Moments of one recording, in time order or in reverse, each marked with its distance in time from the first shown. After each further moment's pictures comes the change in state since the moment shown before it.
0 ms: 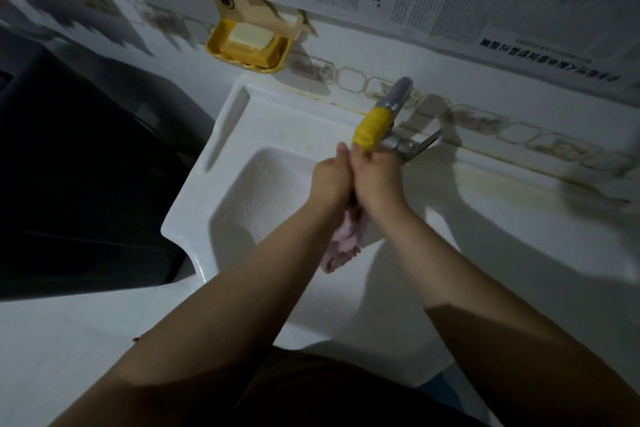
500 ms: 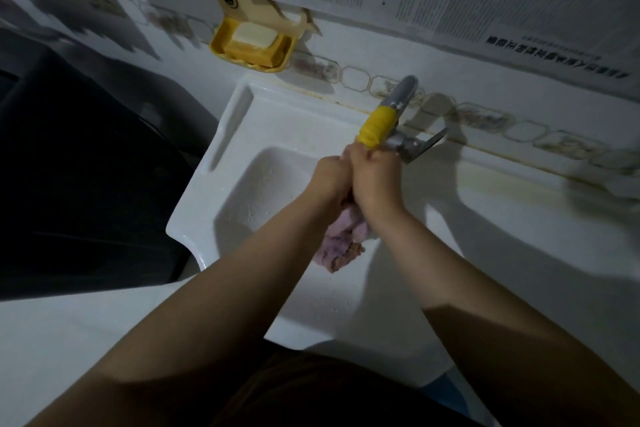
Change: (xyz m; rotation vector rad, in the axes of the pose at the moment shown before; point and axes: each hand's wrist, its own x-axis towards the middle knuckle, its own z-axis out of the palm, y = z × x) left_hand -0.002 0.010 -0.011 0.019 -0.095 -0.128; right_hand -0.003 -0.002 0.011 -0.005 0.066 -0.028
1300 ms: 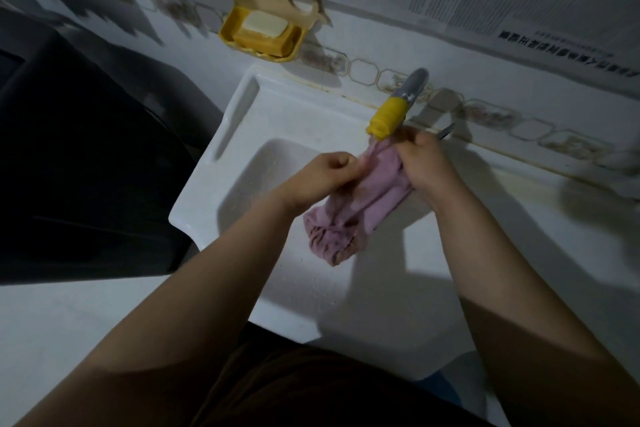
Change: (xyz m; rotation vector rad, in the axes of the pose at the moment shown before) left_hand 0.010 -0.016 -0.045 0.216 -0.397 0.304; right_hand 0.026 0.009 -0.051 0.063 -0.327 0.010
